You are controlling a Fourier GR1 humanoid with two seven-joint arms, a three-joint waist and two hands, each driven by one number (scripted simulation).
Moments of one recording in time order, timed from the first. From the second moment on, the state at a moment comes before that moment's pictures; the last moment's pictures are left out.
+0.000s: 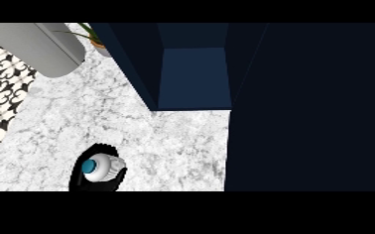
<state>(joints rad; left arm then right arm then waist) -0.12 0.08 0.26 -0.62 0.08 -0.34 -0.85 1.02 -0.16 0.32 -2.48 -0.04 0.21 -0.27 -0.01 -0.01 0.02</state>
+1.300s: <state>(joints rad) -0.35 0.00 -0.24 -0.98 0.41 0.14 -0.54 1.04 -0.17 0.29 -2.48 -0.05 0.23 -0.30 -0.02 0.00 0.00</state>
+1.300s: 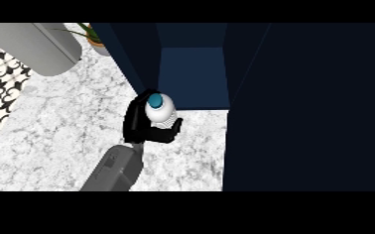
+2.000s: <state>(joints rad) -0.75 0.00 -0.41 -0.87 0.50 0.53 -0.33 1.00 -0.16 0.26 -2.48 -0.06 0.23 -0.29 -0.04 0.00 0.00</state>
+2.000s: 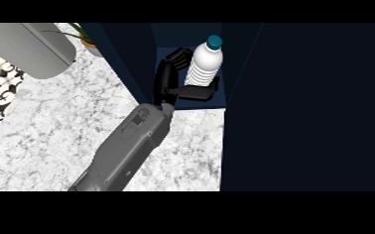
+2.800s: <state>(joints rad) -1.03 0.01 -0.32 -0.33 0.48 0.59 -0.41 0.96 -0.17 0.19 -2.46 -0.10 0.27 -0.29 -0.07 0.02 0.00</state>
